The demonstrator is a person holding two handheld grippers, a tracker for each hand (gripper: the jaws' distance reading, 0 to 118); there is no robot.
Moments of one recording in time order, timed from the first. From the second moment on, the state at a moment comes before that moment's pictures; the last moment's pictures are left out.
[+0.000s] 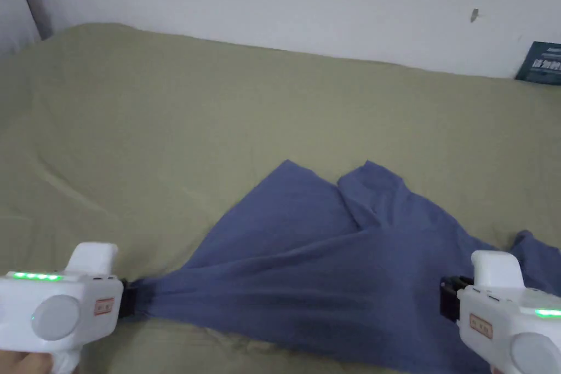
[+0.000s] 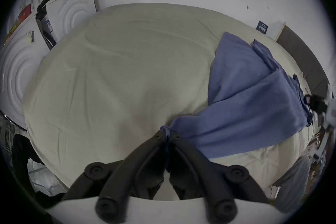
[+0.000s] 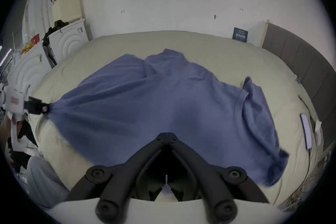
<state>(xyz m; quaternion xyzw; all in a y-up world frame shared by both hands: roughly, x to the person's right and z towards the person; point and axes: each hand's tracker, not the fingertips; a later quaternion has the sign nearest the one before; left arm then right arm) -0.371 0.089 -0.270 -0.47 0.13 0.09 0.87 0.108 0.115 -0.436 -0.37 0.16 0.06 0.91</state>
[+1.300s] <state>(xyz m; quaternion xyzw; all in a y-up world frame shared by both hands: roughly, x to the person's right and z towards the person) -0.339 0.219 -0.263 -0.34 0.12 0.10 0.93 0.145 0.310 -0.483 -0.25 0.18 0.15 0.94</state>
